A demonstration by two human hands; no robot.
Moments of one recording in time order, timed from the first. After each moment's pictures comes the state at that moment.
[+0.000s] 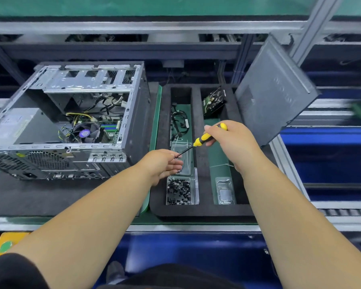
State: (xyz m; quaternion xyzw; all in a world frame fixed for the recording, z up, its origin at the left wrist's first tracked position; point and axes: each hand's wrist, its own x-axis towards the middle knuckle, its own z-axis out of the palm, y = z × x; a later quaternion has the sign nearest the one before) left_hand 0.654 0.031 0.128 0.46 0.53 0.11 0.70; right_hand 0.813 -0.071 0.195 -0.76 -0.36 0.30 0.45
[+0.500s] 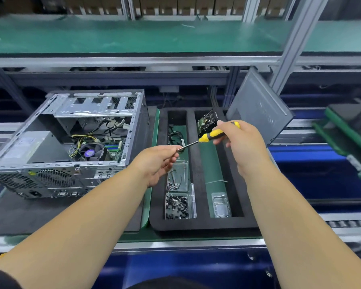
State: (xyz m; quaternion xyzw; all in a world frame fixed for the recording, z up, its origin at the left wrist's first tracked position) left_hand 0.646 0.036 0.183 0.47 0.41 0.23 0.75; right_hand 0.809 -0.091 0.247 -0.70 -0.31 0.26 0.60
